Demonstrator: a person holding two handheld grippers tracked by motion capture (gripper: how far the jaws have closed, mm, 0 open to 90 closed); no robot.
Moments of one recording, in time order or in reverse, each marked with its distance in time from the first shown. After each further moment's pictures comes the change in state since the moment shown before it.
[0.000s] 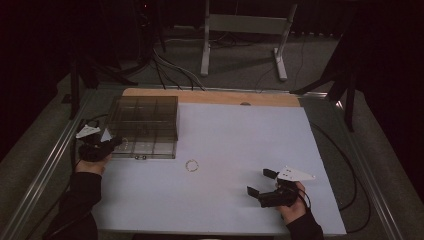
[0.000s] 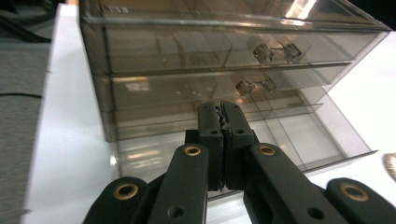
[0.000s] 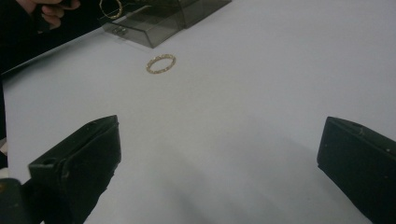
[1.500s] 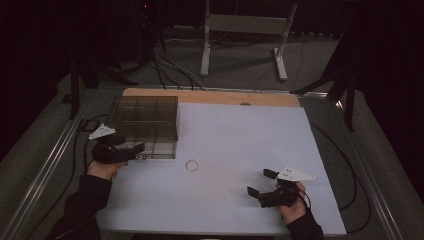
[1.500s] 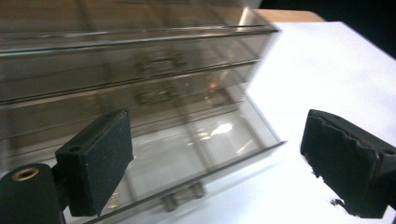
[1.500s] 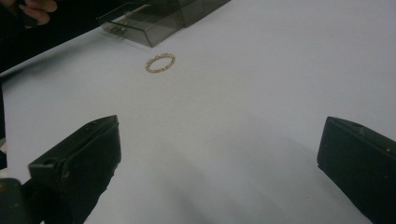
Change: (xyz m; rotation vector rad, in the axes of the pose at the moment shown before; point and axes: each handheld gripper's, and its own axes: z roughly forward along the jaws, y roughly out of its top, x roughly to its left) left arm -0.060 0.012 -0.006 0.012 -0.154 0.101; right arm 0.000 0.000 0.000 0.003 -0.002 0.003
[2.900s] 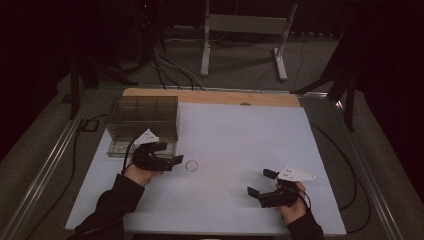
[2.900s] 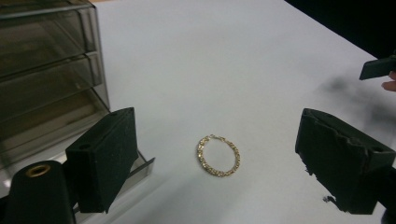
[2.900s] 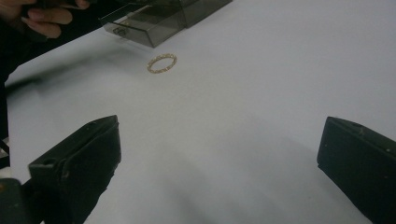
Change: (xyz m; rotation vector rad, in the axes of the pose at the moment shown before) left arm -0.080 0.001 0.055 0.080 -0.202 0.124; right arm 0.000 0.000 0.000 -0.002 0.008 0.001
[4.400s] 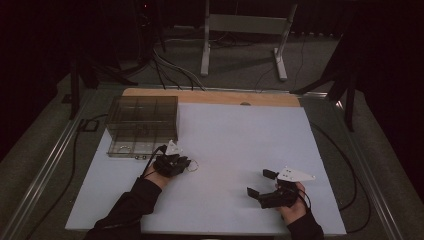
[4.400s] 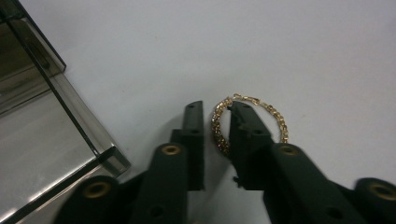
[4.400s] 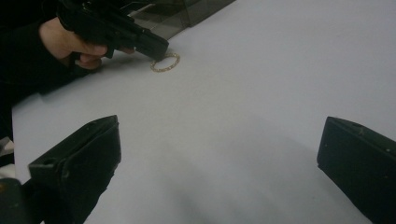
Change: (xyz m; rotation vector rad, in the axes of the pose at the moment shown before) left arm -0.012 -0.030 0.070 0.166 0.131 0.127; right arm 0.001 0.000 0.000 0.003 0.009 -0.005
